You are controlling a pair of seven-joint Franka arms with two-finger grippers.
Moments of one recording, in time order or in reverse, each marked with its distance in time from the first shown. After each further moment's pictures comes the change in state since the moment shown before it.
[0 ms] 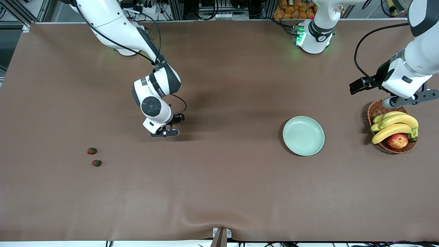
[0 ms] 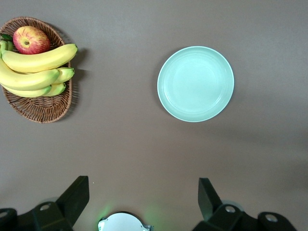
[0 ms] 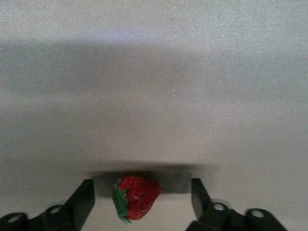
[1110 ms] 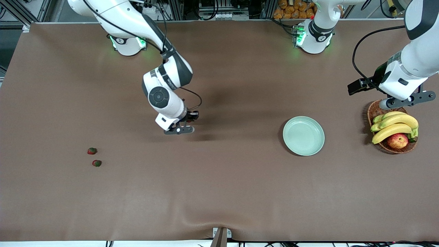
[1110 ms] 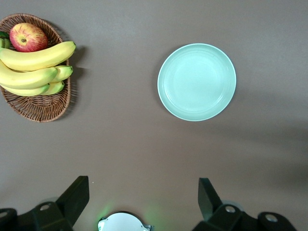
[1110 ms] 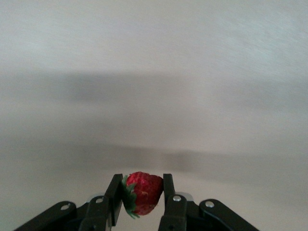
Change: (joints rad) left arm 0.000 0.000 0.000 -0.023 0.000 0.016 0.000; right arm 0.093 -0.030 0.019 0.146 0.166 -0.001 0.007
